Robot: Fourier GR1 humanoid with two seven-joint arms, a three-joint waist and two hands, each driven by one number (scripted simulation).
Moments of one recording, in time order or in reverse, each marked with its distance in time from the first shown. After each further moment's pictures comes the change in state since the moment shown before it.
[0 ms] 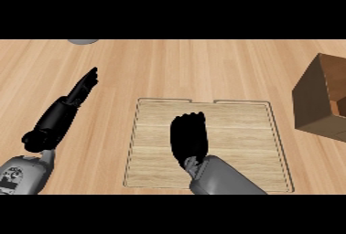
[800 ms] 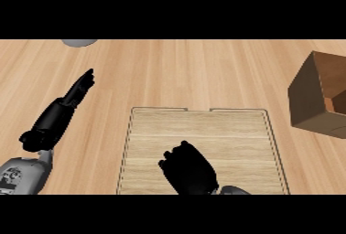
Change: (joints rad) left arm 0.017 -0.028 0.053 0.025 -0.033 -0.037 -0.020; right arm 0.143 -0.172 0.158 -0.268 -0.053 -0.173 -0.532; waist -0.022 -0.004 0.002
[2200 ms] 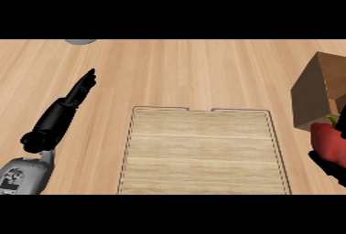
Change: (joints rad) left arm 0.002 -0.027 0.016 -0.014 -0.026 -0.022 0.005; right arm 0.301 -0.538 -0.972 -0.438 -0.791 -0.195 -0.326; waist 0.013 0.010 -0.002
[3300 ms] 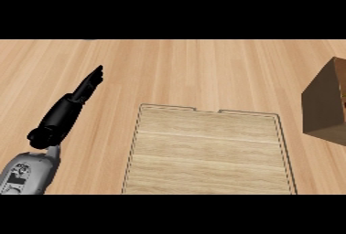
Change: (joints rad) left arm -0.039 -0.035 0.006 0.006 -0.028 -0.047 0.009; right arm -0.406 -0.246 0.151 1.031 0.302 0.297 -0.484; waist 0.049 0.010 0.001
